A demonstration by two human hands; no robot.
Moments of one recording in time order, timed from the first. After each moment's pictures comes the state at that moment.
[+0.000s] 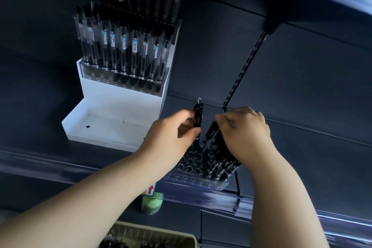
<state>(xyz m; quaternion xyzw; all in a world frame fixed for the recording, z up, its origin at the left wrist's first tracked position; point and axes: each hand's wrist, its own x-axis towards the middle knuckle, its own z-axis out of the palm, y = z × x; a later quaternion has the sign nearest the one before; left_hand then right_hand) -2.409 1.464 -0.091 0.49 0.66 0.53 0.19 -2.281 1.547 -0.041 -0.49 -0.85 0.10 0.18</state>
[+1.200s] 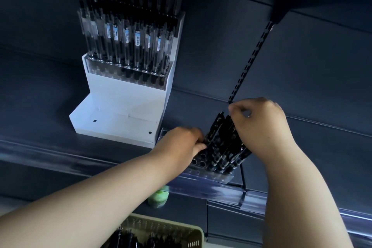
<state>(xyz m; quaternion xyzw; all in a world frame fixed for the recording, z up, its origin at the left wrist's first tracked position) -2.403 1.484 -0.127 0.63 0.73 0.25 0.11 -2.267 1.547 -0.031 -0.47 -0.84 0.13 0.24</state>
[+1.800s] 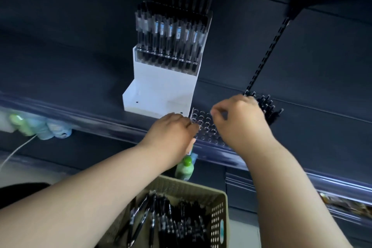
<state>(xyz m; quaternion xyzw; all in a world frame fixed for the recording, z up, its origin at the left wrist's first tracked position) -2.426 1.367 -0.116 0.67 0.73 0.09 -0.11 -2.297 1.449 -0.046 -0.38 -0.90 0.05 0.18</state>
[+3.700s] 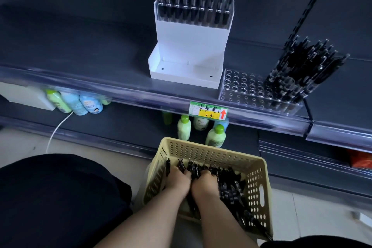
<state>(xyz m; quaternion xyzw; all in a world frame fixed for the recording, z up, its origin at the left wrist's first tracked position) -2.397 1.297 -0.332 0.10 0.88 0.25 0.39 -2.330 1.334 -0.337 -0.63 -0.64 0.43 -0.07</state>
